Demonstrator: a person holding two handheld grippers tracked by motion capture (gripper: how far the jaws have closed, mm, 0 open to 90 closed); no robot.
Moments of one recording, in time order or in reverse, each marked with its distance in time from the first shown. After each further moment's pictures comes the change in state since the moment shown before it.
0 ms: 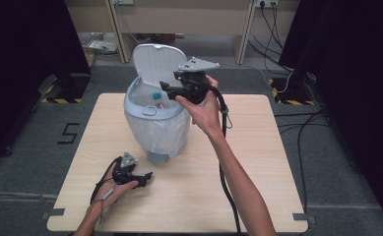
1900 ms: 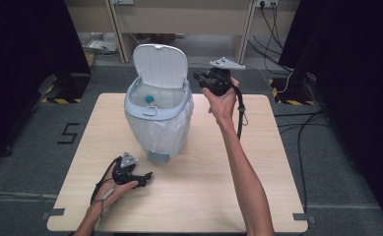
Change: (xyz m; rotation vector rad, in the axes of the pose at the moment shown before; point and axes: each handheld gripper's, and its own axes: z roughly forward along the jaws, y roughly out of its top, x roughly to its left) left arm 0.000 0.000 0.000 0.001 0.003 0.000; right arm -0.084 -0.041 0.012 -0.070 -0.135 0.159
